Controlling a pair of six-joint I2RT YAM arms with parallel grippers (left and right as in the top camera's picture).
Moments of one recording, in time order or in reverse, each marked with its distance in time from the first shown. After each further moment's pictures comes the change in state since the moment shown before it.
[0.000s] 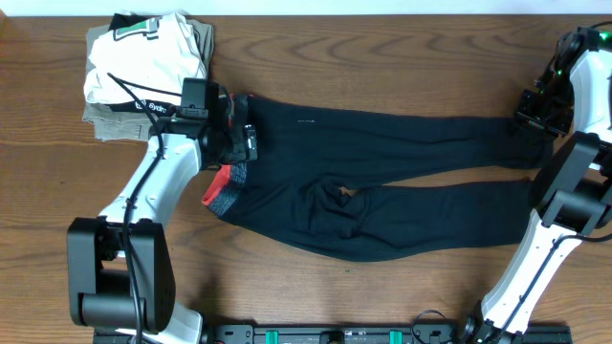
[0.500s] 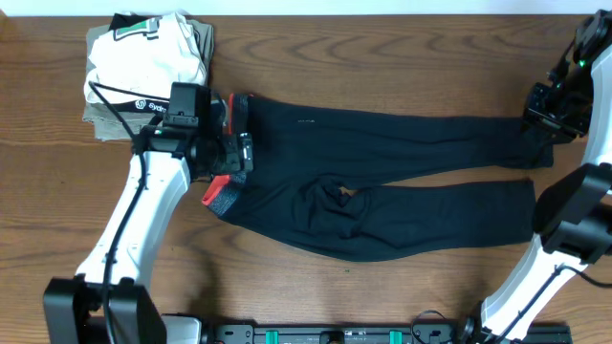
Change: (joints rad) left arm -0.005 -0.201 0.000 -0.213 -0.005 0.018; right arm 0.038 -0.246 -0.019 -0.198 -0.027 0.001
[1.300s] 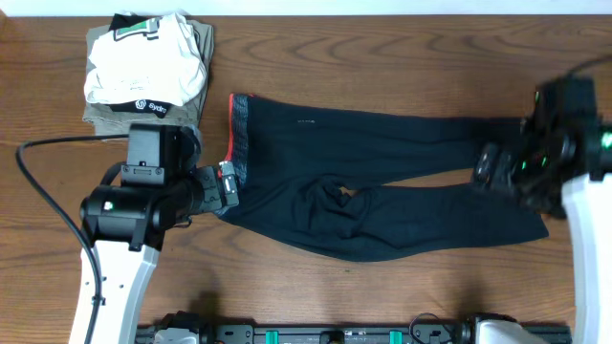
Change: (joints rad) left arm 0.000 -0.397 0.000 -0.286 -0.026 -0.103; right arm 0.245 -0.796 -0.731 0.216 0.086 0.188
